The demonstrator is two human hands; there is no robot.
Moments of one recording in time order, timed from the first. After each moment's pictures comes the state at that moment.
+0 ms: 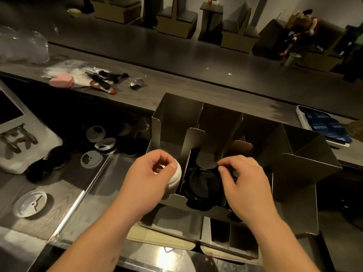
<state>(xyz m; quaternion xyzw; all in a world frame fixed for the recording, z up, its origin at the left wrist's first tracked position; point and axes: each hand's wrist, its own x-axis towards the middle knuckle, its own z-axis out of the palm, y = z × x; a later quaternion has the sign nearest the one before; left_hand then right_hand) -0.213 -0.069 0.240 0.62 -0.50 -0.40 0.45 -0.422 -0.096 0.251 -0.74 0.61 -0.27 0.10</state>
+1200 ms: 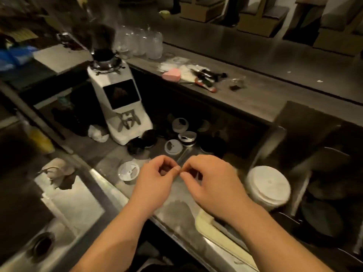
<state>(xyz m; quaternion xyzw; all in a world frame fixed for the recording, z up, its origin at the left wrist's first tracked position) -0.037 -0.001 0.186 0.74 -0.34 -0.31 0.49 -0.182 -0.075 0.233 -0.91 0.30 -0.18 0.23</state>
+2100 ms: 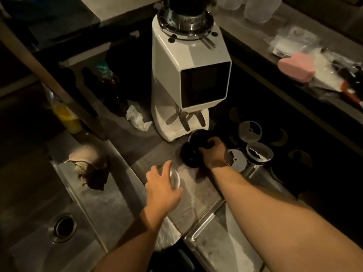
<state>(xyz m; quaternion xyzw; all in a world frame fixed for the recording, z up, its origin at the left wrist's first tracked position) 0.187 -0.021 -0.033 0.91 -0.28 -0.22 0.23 0.144 -0.219 -0.026 -0.70 0.57 -0.07 0.44</state>
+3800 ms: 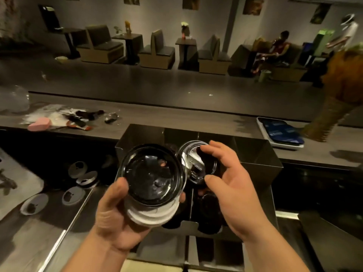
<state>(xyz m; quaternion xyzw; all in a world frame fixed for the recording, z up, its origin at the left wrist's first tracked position) -0.255 -0.059 0.264 0.09 -0.24 -0.82 0.51 -0.467 -0.073 0.308 -0.57 0.43 -0.52 0.47</state>
